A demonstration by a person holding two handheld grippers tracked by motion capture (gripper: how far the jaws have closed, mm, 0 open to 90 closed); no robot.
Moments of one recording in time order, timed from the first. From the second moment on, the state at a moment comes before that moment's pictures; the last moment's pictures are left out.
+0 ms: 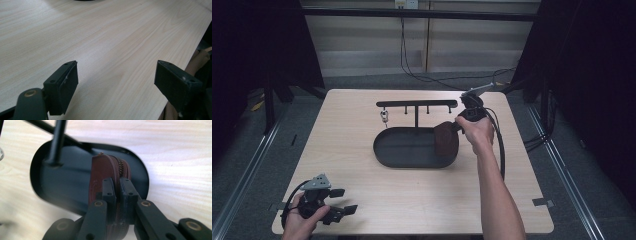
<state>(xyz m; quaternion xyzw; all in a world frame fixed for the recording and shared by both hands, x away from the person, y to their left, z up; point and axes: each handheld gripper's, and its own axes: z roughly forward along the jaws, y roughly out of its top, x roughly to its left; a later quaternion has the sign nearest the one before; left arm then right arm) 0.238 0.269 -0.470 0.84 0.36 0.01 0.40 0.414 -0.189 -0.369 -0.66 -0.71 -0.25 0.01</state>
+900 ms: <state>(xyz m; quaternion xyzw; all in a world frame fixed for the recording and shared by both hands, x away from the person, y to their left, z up) 0.238 0.270 -0.470 0.84 0.36 0.00 0.40 0.421 -0.183 -0.431 -0.66 -0.69 -0.30 0.04</state>
